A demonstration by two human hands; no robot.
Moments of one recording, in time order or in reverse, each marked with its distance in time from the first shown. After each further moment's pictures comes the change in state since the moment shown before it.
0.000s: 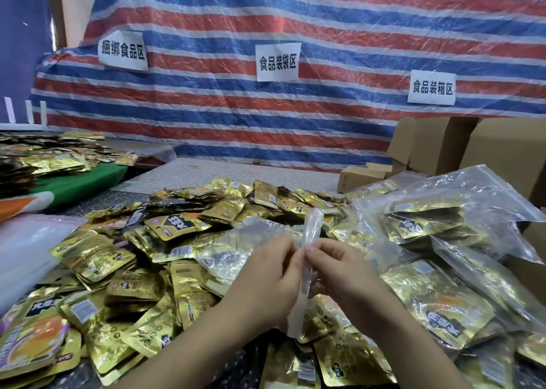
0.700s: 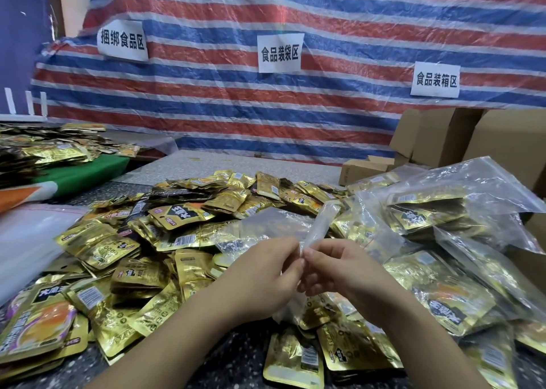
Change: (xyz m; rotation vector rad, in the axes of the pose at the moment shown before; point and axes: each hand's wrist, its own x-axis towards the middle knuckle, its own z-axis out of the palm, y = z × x) left_hand -0.004 -0.006 -0.016 0.233 -0.201 0.073; right_hand -0.007 -0.002 -0.006 -0.102 -0.142 0.079
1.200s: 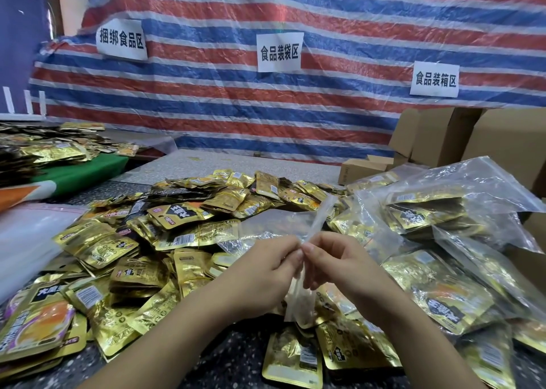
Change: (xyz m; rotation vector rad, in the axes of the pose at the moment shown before) left_hand -0.001 0.005 -0.005 -0.223 -0.032 -0.023; right_hand -0.002 -0.006 0.006 -0.127 0.075 -0.131
